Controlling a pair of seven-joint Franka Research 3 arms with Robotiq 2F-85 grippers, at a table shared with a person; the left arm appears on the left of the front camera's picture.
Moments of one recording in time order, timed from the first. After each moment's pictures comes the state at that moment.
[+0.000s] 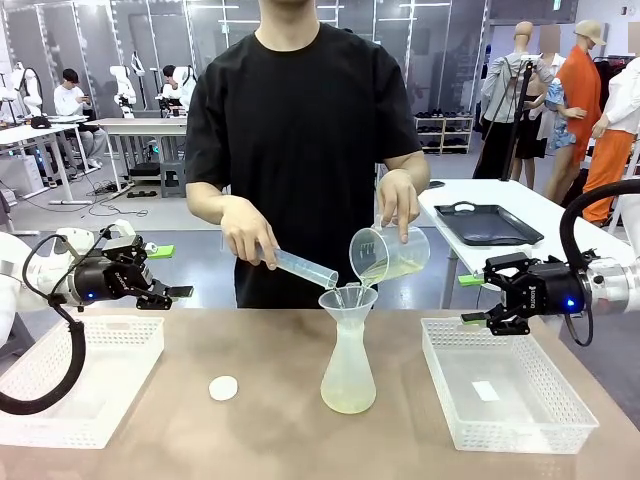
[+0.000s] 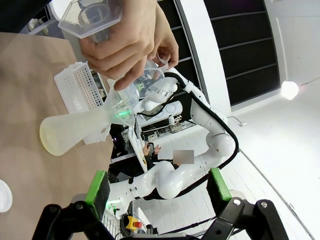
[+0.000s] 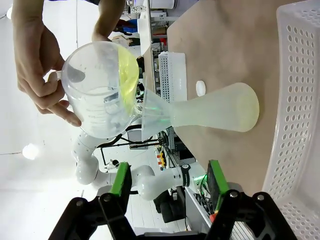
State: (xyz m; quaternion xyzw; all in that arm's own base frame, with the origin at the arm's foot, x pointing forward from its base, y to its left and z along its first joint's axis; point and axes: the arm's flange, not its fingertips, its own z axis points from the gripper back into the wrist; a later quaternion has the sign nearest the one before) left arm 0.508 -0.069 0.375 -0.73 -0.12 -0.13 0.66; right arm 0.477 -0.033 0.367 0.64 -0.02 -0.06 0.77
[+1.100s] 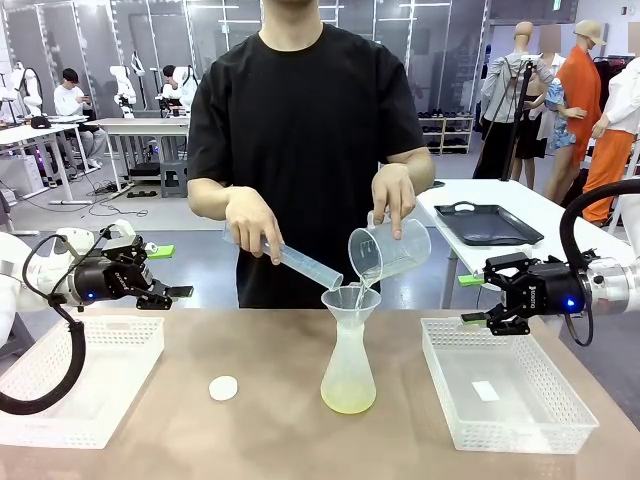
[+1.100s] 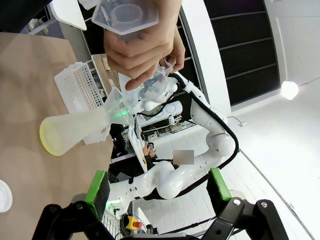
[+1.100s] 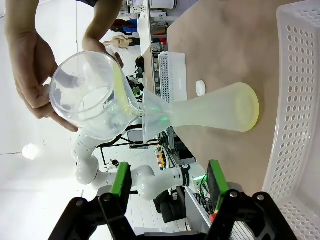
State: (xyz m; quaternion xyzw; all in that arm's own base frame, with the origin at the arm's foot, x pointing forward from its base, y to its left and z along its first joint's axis) left arm 0.508 -0.069 0.375 -0.73 -0.12 -0.13 0.66; right arm 0.477 -0.033 0.367 0.64 -0.02 -0.06 0.77
